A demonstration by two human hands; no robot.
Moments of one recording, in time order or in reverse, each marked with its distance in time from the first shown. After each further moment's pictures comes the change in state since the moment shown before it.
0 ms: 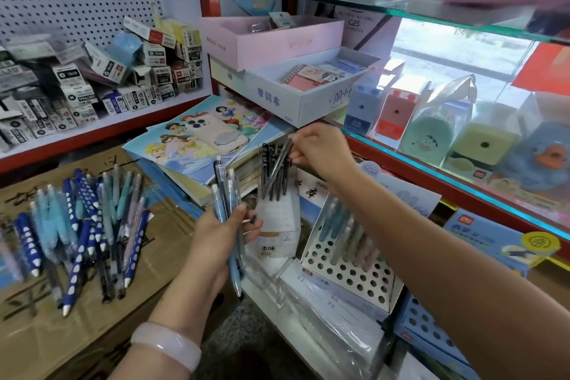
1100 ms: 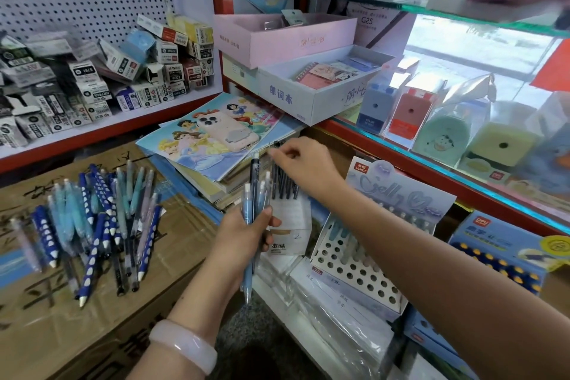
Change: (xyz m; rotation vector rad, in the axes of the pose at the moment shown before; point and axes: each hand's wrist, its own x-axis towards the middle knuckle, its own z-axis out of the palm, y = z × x) left_hand -0.012 0.000 0.004 0.300 -0.091 0.057; right_hand -0.009 0.009 0.032 -0.380 -0.071 -0.257
